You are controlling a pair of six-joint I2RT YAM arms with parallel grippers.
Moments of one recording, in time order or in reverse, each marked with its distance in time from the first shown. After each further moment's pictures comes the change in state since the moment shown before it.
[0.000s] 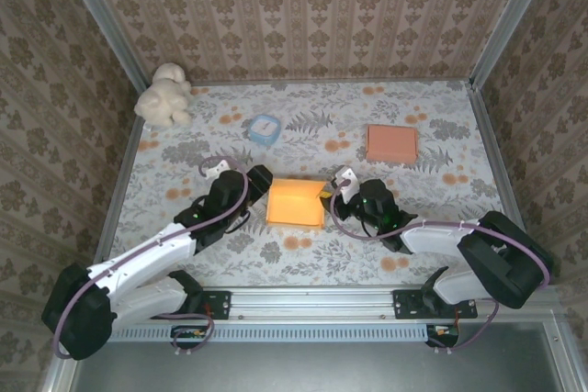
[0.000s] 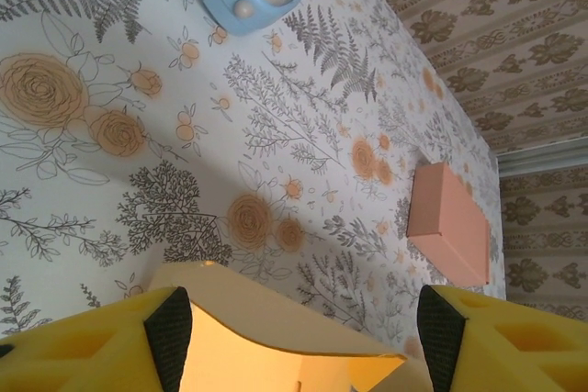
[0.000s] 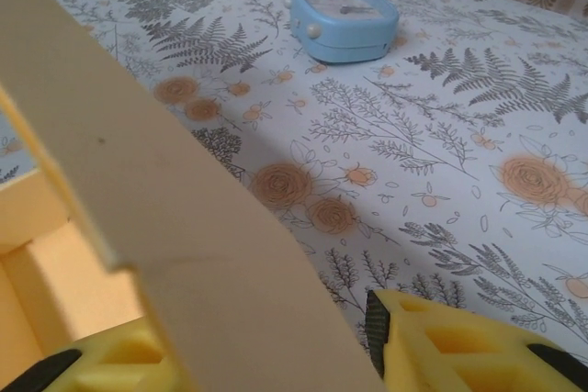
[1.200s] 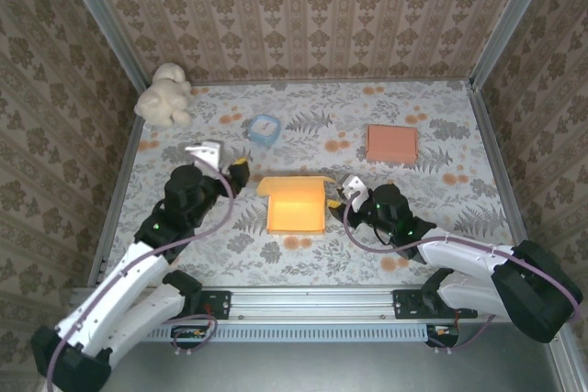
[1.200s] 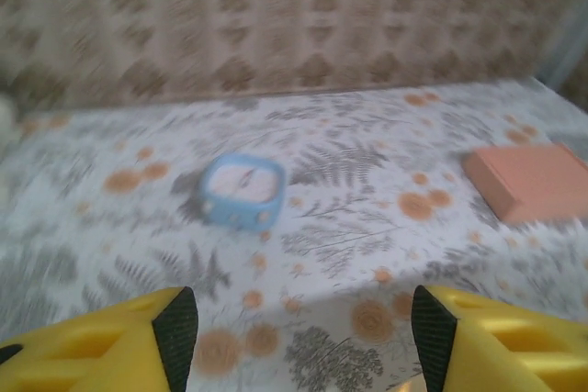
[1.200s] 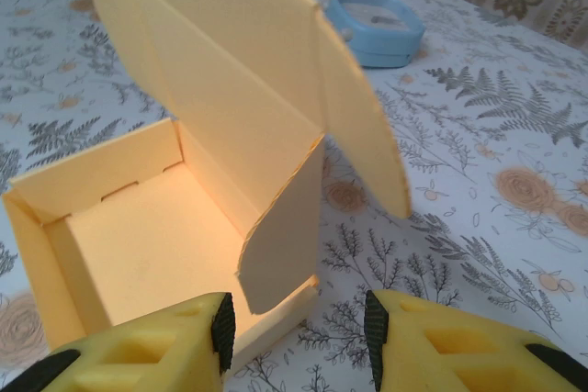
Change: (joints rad) left arm 0.214 -0.320 0.058 -0.143 0.103 0.893; right arm -0.027 -0.238 -0.061 -0.177 -0.073 -0.118
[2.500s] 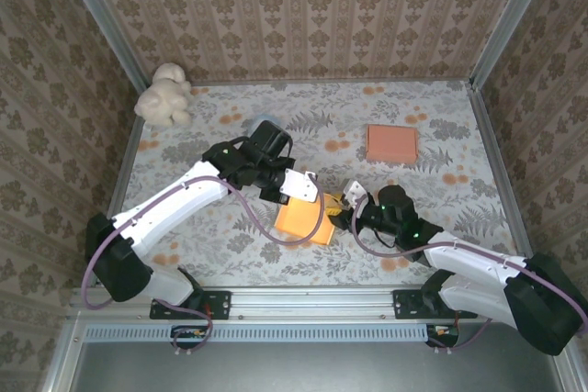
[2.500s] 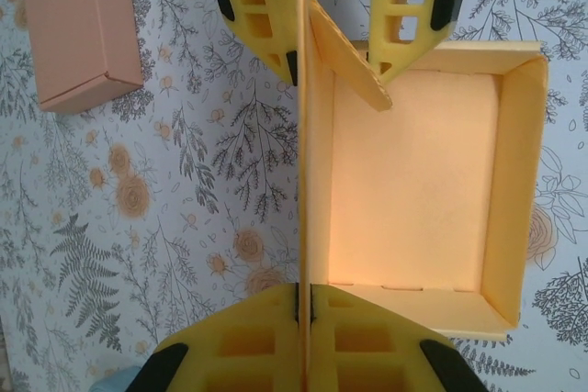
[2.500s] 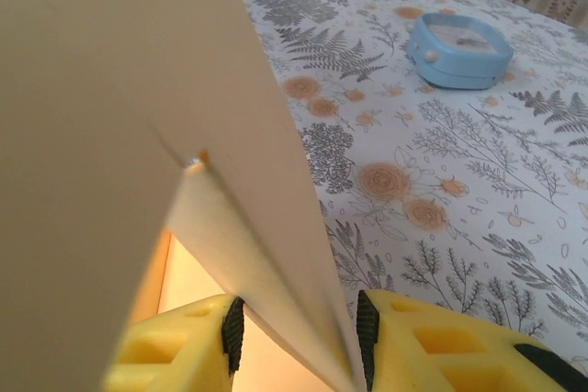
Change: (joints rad) left arm -0.302 0.732 0.699 -0.672 0.400 1.416; right arm -0.002 -0.090 -0.006 -0.073 -0.196 -0.005
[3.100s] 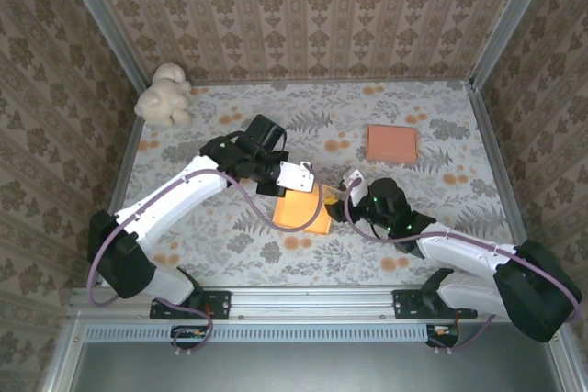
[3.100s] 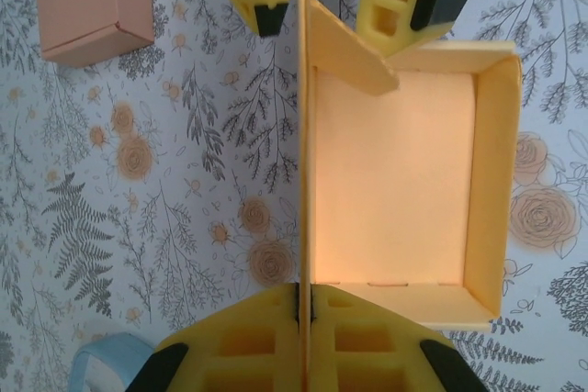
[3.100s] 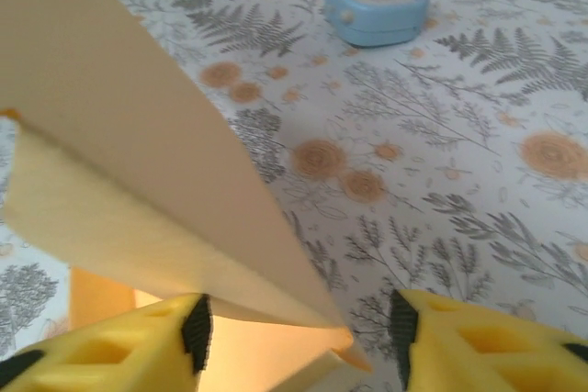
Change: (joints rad) left arm 0.068 0.021 0.011 -0.005 0.014 -0.026; right arm -0.007 0.095 0.074 -0.039 0.148 0.124
